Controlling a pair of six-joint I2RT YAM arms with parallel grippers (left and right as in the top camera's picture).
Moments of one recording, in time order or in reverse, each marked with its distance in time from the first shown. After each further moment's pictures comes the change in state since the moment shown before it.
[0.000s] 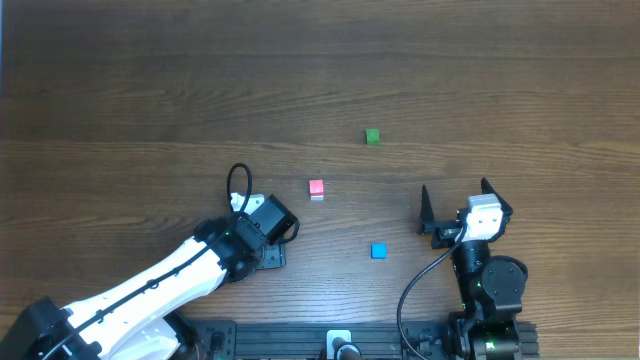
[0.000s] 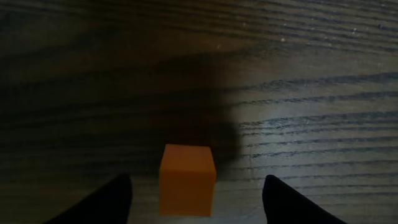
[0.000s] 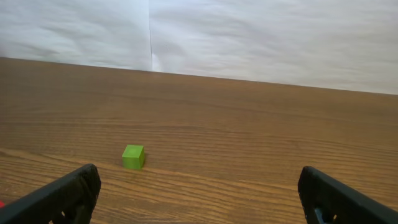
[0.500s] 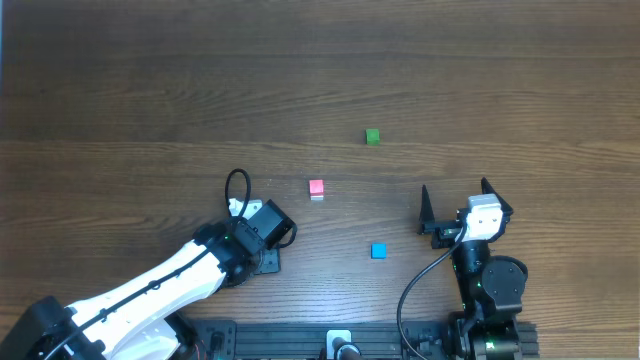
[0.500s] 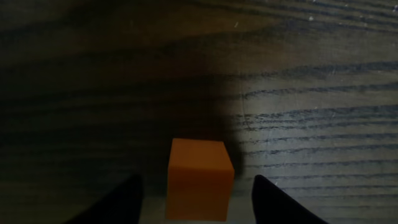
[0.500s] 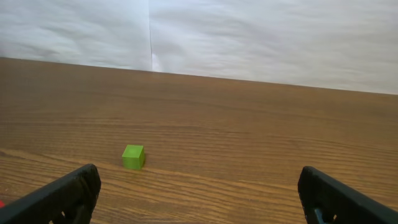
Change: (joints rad) left arm 0.000 0.000 -0.048 0.034 0.016 -0.011; right arm 0.000 0.000 0.000 0.000 0.000 0.000
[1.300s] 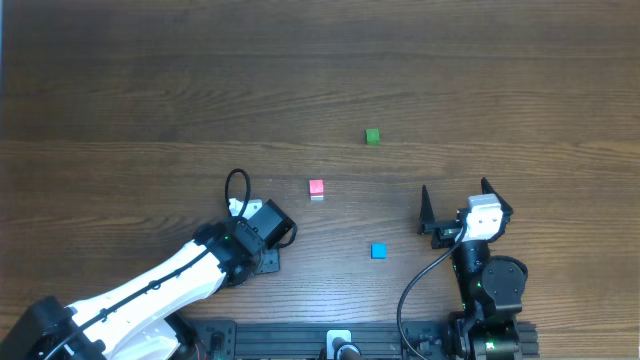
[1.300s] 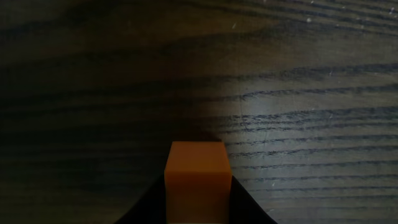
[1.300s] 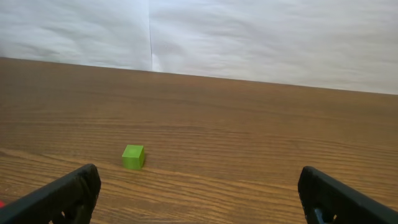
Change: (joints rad) left arm 0.000 0.001 -0.002 0.008 0.003 -0.007; right arm 0.000 0.000 0.000 0.000 0.000 0.000
